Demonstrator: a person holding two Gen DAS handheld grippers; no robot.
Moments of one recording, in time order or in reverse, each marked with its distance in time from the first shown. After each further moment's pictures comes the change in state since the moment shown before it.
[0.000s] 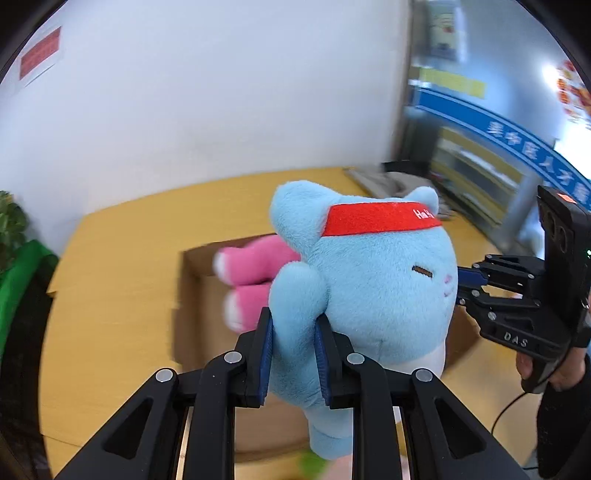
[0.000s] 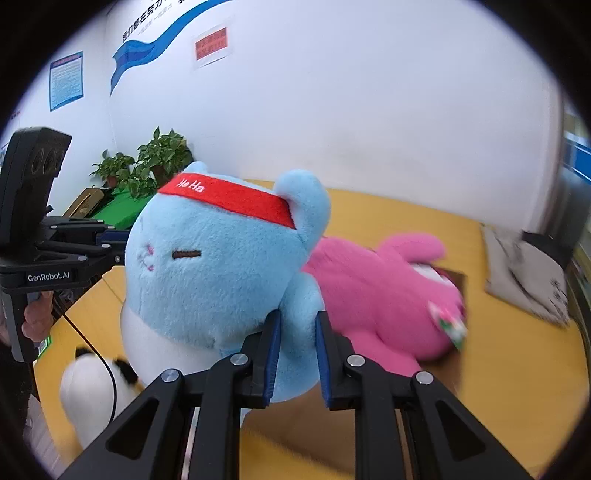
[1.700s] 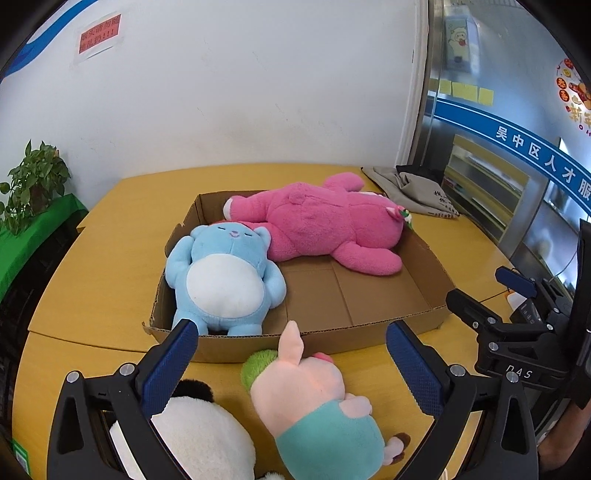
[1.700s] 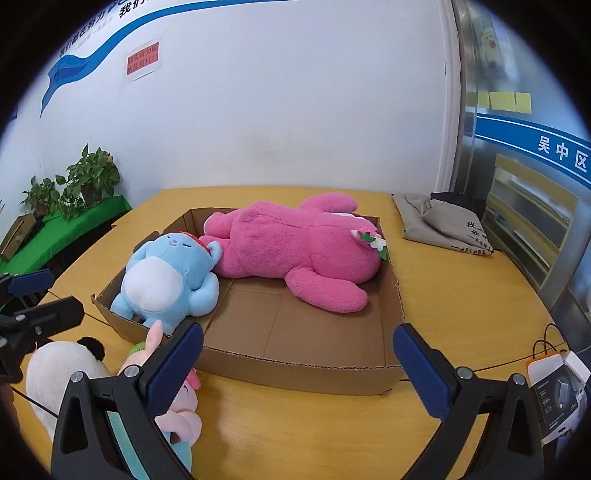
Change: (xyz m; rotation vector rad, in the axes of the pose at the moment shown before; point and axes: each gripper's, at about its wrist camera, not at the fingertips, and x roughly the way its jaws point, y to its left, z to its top) left arm -0.060 -0.087 -0.128 -0.119 -0.094 0.085; right arm -0.088 0.032 -0.123 0.177 -0.079 -0.362
